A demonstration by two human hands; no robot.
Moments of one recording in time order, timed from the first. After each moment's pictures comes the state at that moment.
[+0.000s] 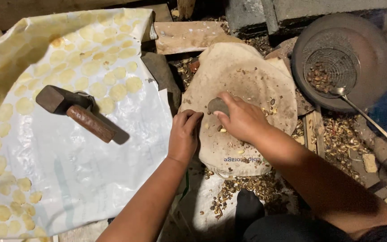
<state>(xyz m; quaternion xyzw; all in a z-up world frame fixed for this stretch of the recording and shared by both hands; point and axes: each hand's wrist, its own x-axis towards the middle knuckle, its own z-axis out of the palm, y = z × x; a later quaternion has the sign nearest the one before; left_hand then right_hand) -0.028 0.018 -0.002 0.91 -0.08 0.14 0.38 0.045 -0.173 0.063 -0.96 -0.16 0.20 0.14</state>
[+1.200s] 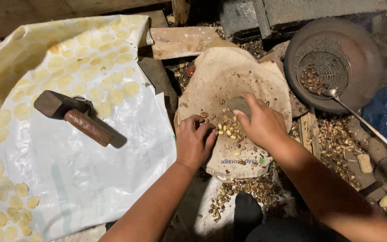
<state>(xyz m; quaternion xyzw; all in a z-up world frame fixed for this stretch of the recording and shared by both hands) -0.027 -0.008 -0.003 0.92 -0.11 0.16 0.34 0.038 -0.226 0.059 -0.97 -0.06 0.17 0.17</state>
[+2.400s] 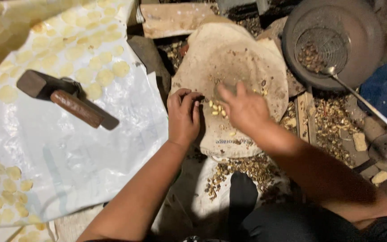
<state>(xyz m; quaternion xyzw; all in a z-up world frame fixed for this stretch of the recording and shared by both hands) -0.026 -0.008 0.016 0.90 -0.04 0.13 0.42 0.006 -0.208 0.045 -0.94 -0.27 -0.18 -0.09</state>
